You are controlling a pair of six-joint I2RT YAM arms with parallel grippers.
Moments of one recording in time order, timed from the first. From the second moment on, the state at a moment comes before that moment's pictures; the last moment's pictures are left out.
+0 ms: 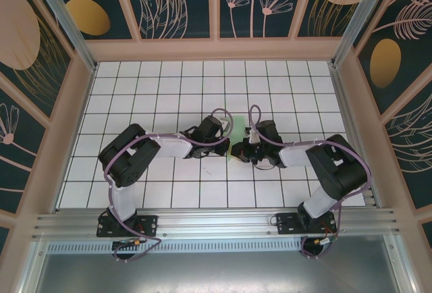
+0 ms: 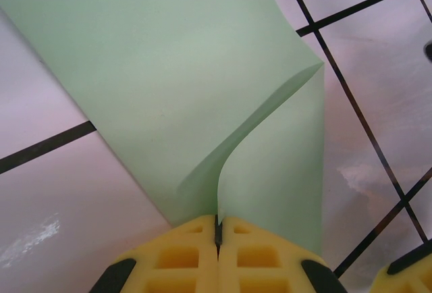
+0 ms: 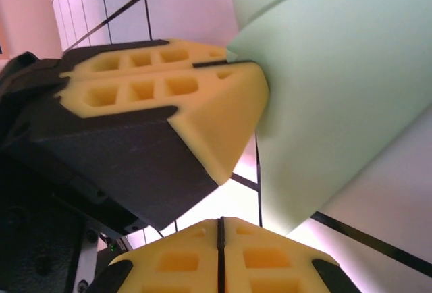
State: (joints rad) left arm -0.79 1.92 0.97 0.12 0.16 -0.46; right arm 0.53 1.61 0.52 0.31 -0.66 0.93
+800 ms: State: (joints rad) left arm -0.79 1.92 0.97 0.12 0.15 -0.46; right arm 0.54 1.57 0.54 0.20 -0.57 0.94
